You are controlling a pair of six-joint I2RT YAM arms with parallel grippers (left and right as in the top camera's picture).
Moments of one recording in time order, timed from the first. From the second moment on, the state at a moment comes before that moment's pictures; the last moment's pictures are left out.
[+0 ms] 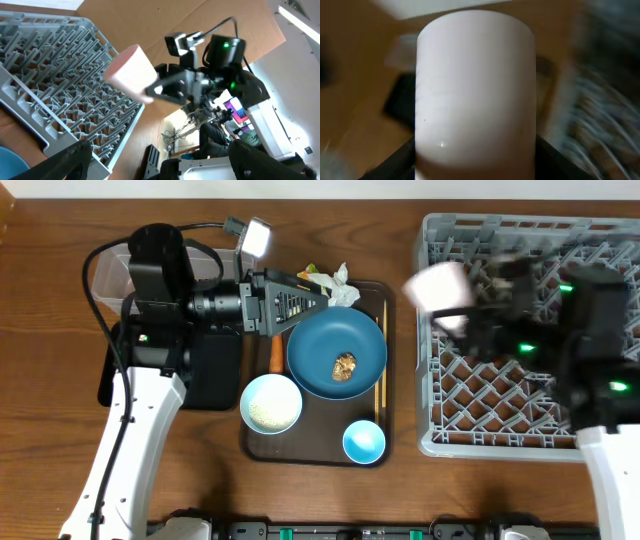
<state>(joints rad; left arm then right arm) -0.10 1.35 1.20 -0.08 1.38 -0.65 -0.03 1.16 1.26 -0.87 -0.57 0.21</state>
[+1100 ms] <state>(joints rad) -0.10 1.35 1.20 -0.08 1.38 -0.65 -0.69 1.56 1.27 -1.42 -0.13 0.18</state>
